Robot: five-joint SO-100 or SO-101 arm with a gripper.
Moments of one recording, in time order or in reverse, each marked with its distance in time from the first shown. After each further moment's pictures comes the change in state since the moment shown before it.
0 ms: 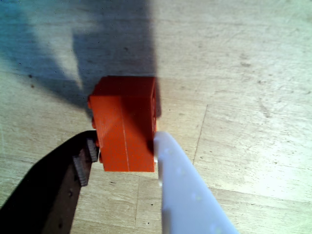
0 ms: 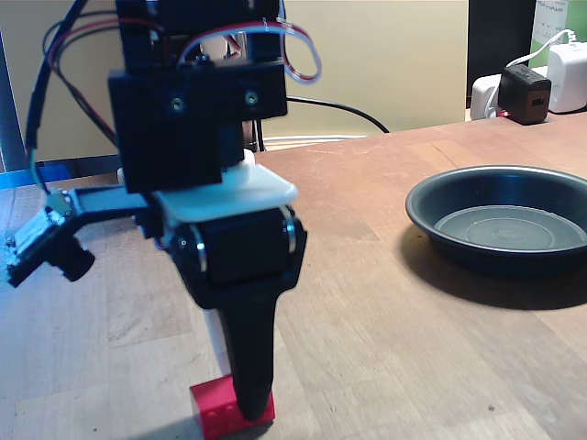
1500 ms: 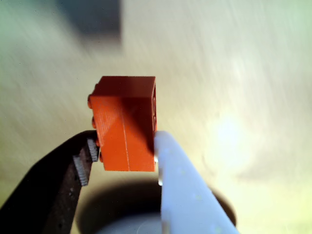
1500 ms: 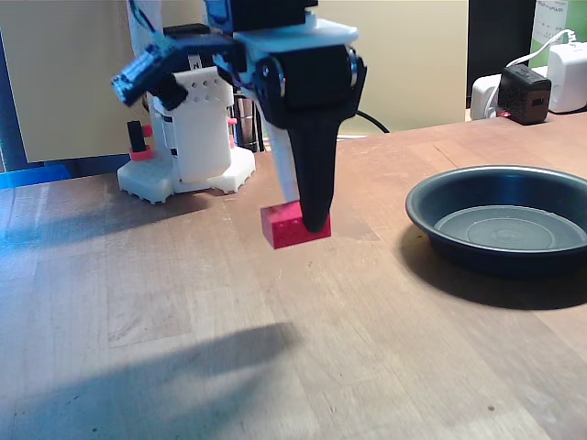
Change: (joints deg) arm -14.8 35.0 33.9 6.8 17.3
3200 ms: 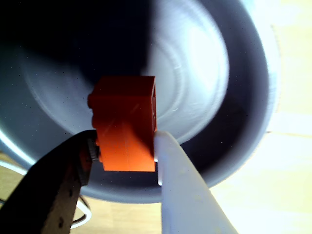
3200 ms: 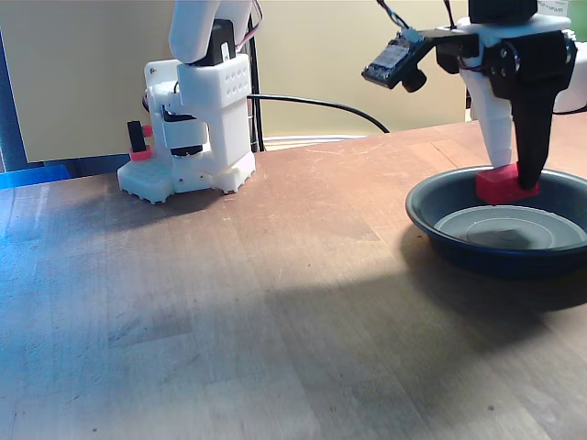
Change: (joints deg) arm -35.9 -19.7 -21.2 -2.8 37.6
